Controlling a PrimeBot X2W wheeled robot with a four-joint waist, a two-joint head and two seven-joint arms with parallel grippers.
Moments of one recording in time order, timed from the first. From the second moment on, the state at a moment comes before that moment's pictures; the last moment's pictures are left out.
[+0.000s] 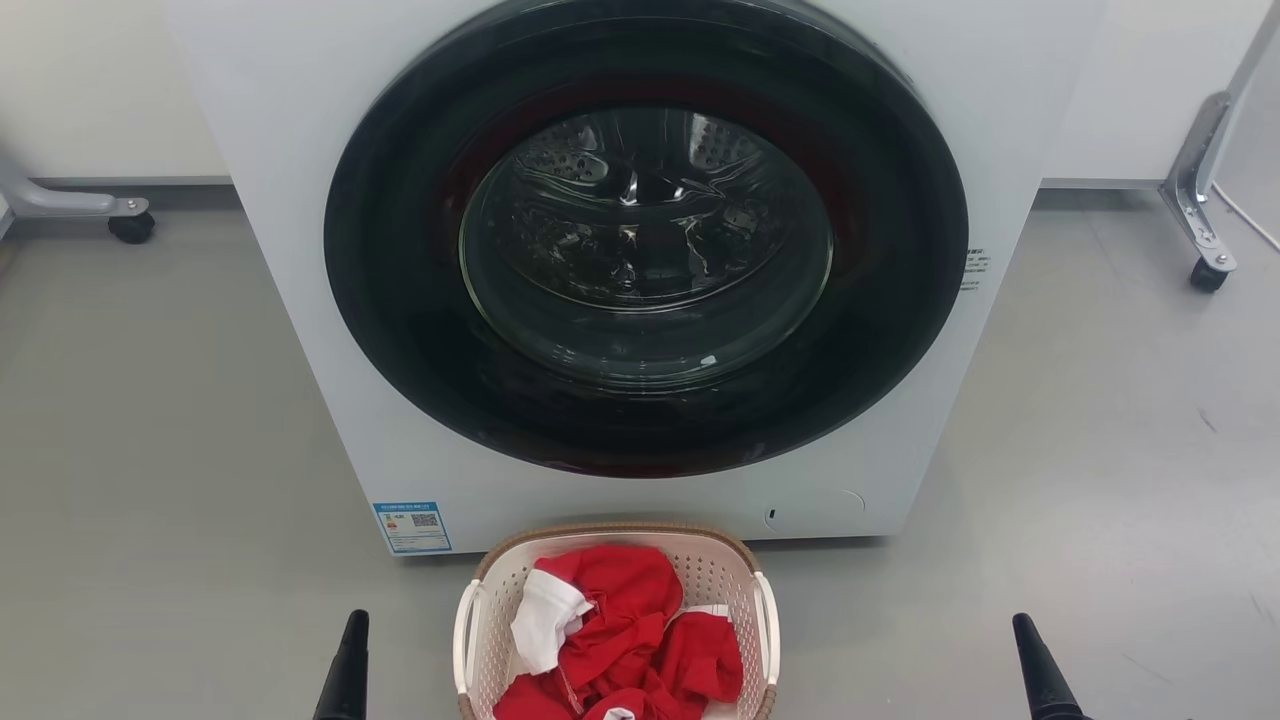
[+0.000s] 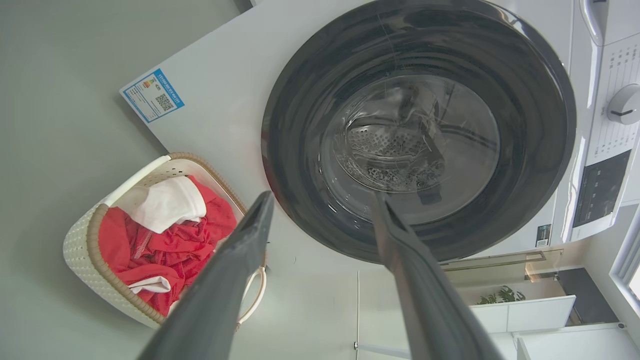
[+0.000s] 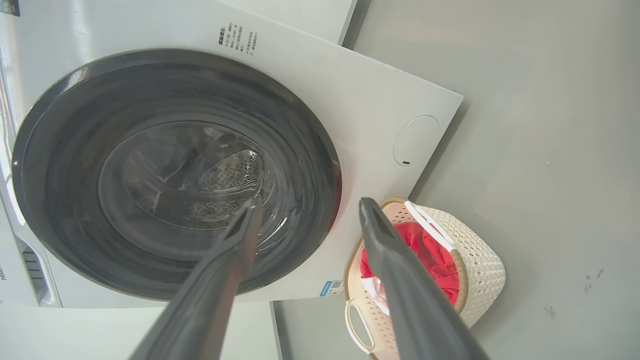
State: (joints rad) left arm -0.01 0.03 -0.02 0.26 -1.32 -0.07 0.00; right arm -0.05 -0.03 0.04 0.33 1.32 0.07 0.00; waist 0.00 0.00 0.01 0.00
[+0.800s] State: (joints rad) left arm -0.01 0.09 -0.17 0.22 -0.81 0.00 -0.08; right arm -0.08 -0.06 0.22 0.31 0.92 0.01 -0.08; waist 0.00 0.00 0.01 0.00
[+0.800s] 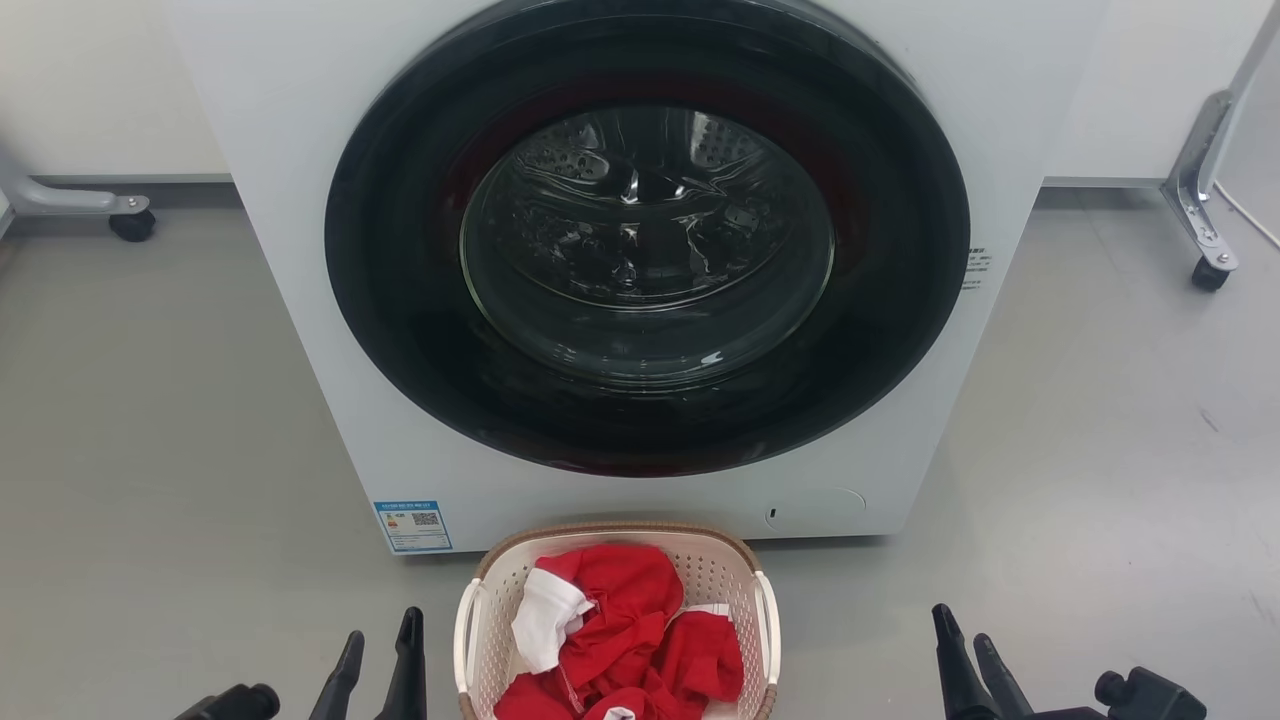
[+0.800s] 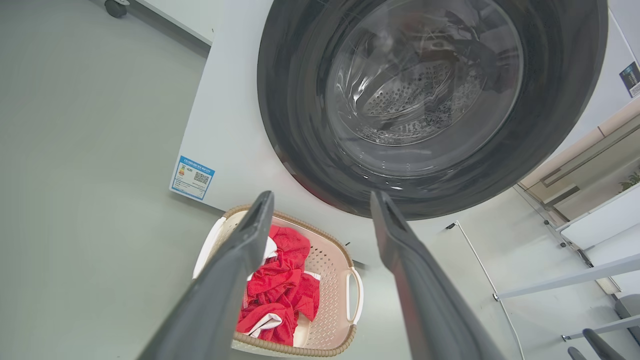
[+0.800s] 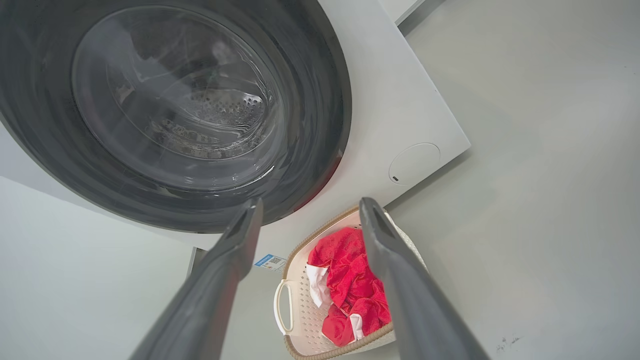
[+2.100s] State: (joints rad) left arm 0.03 0.10 -0.28 0.17 -0.22 0.11 -0.23; right arm -0.08 -0.07 0.40 0.30 0.39 -0.07 -0.23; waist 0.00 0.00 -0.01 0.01
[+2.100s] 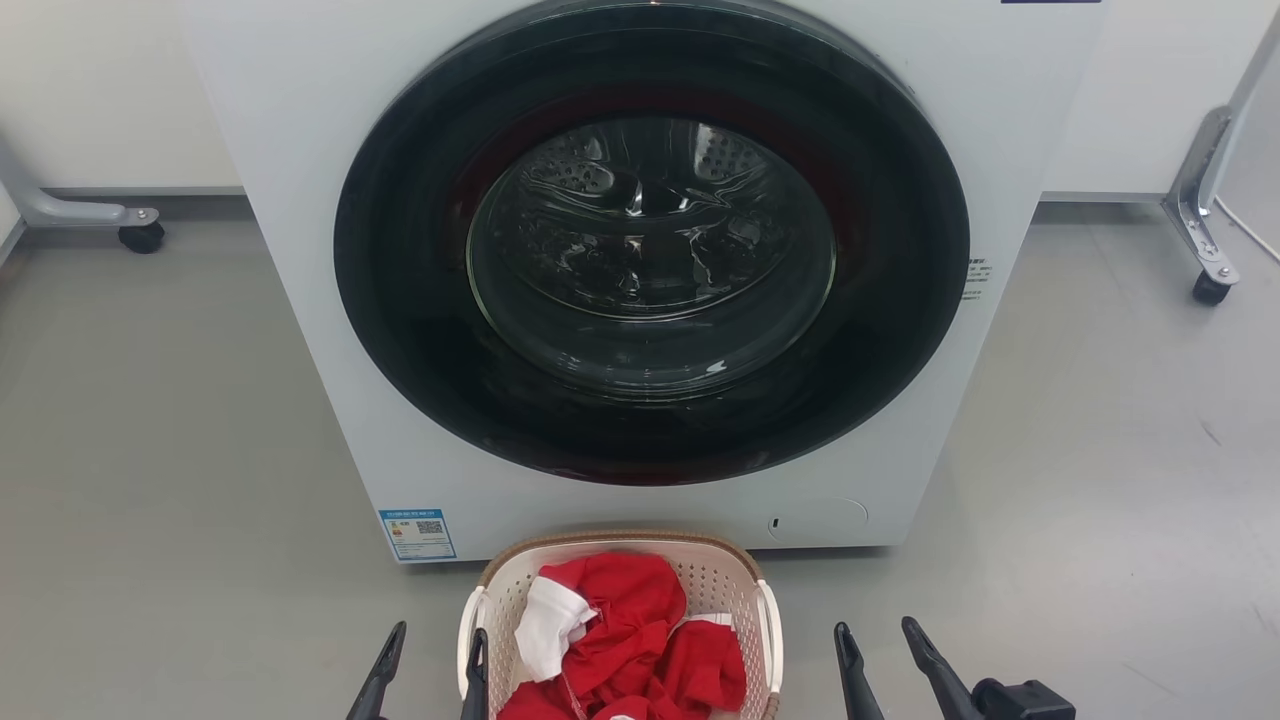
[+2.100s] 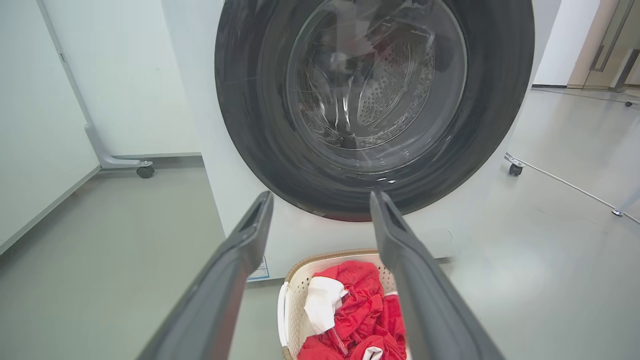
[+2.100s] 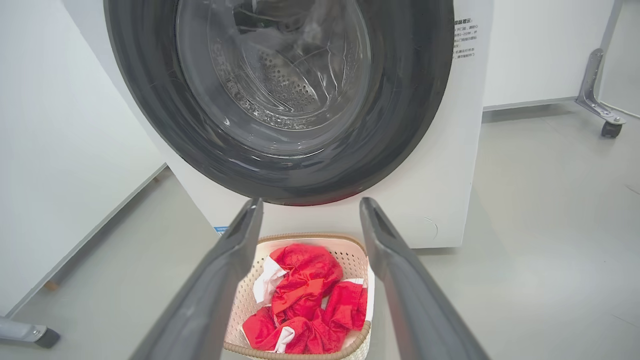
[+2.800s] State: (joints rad) left arm 0.03 0.08 -0.27 0.17 -0.20 0.11 -0.25; right arm -0.08 -0.07 0.39 0.28 0.31 -0.08 -0.25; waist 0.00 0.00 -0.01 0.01
